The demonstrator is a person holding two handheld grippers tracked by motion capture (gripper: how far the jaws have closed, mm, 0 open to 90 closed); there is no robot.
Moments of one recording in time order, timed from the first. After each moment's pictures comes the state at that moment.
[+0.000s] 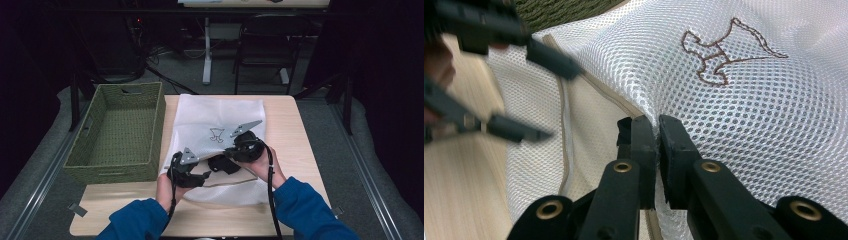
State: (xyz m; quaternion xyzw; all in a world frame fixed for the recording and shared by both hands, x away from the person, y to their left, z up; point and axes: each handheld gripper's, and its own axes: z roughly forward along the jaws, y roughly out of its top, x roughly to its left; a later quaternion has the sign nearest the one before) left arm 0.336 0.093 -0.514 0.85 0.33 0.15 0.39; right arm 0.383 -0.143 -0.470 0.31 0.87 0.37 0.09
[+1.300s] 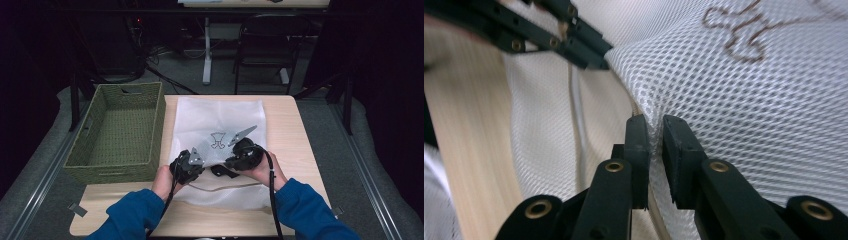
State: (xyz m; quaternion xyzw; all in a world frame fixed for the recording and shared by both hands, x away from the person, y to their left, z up) left arm 0.354 0.083 -0.532 0.92 0.23 0.14 0.29; right arm 0.373 -0.140 -0.483 0.28 0.91 0.31 0.04
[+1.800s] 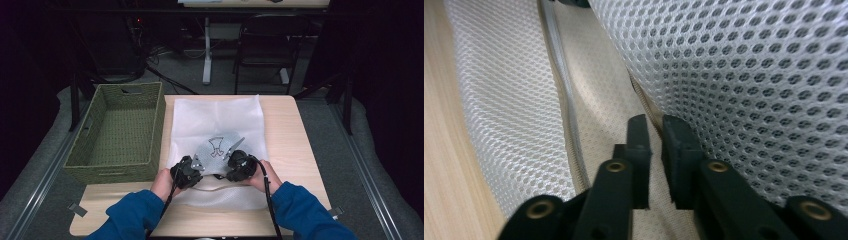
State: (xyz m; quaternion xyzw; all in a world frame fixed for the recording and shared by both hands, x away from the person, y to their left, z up) left arm 0.354 0.083 -0.548 0.94 0.21 0.10 0.24; right arm 0.375 -0.132 -0.530 0.26 0.94 0.23 0.02
